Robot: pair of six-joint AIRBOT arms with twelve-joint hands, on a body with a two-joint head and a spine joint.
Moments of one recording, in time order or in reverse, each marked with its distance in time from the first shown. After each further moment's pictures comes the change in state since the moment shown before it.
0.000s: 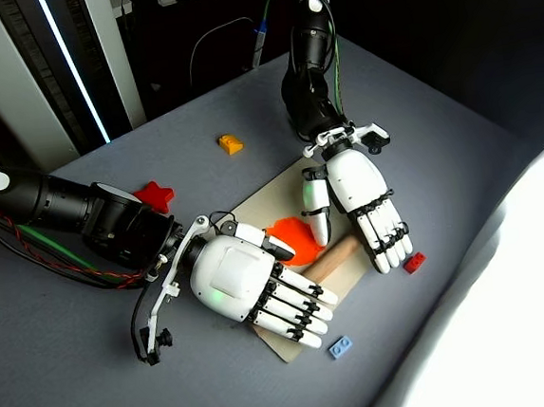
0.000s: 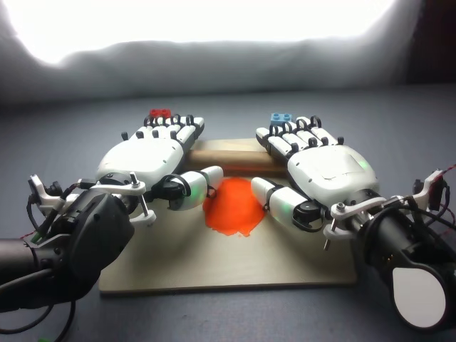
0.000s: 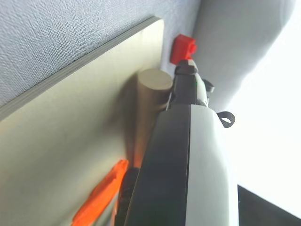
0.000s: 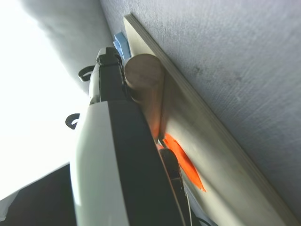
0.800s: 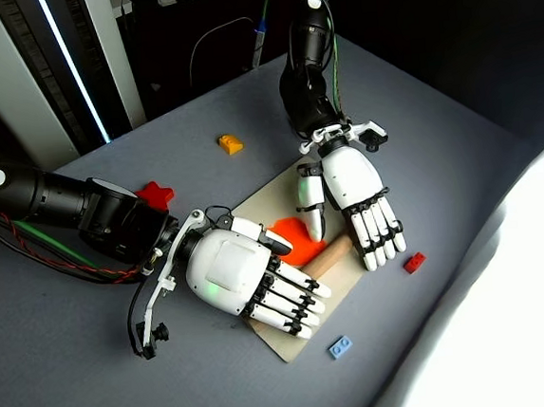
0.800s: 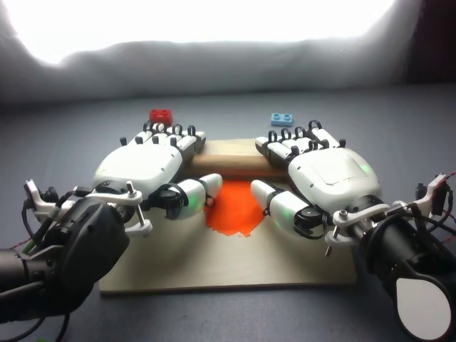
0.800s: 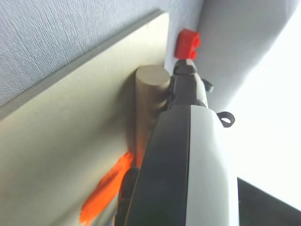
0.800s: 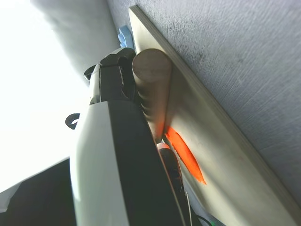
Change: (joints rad) left arm 0.026 0.031 -0.056 0.021 -0.027 0.004; right arm -0.014 0.012 -0.039 -0.009 -0.042 -0.010
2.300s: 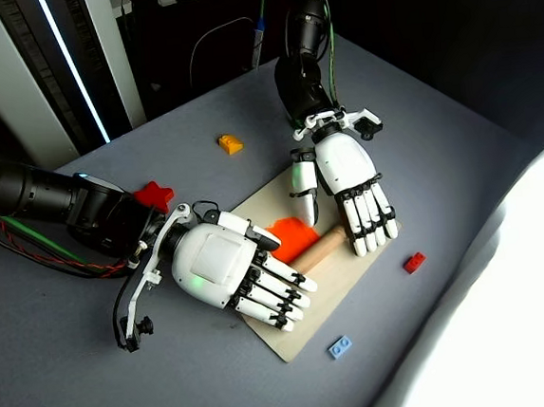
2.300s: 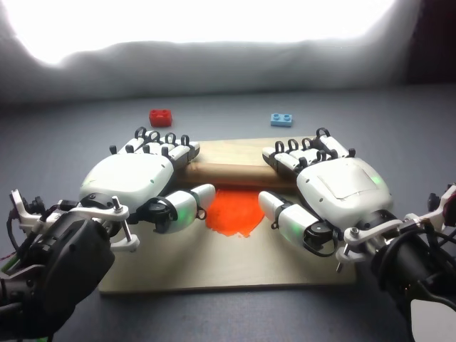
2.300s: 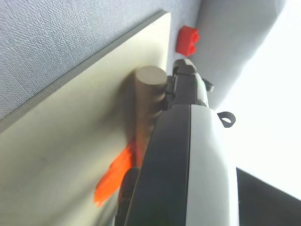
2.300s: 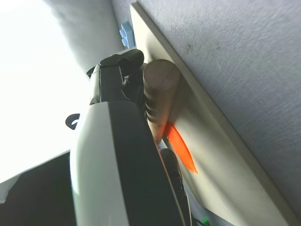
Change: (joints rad) left arm 0.047 0.053 -0.081 0.026 -0.050 -0.011; right arm -0.044 0.025 -0.063 -0.027 -0.066 -0.028
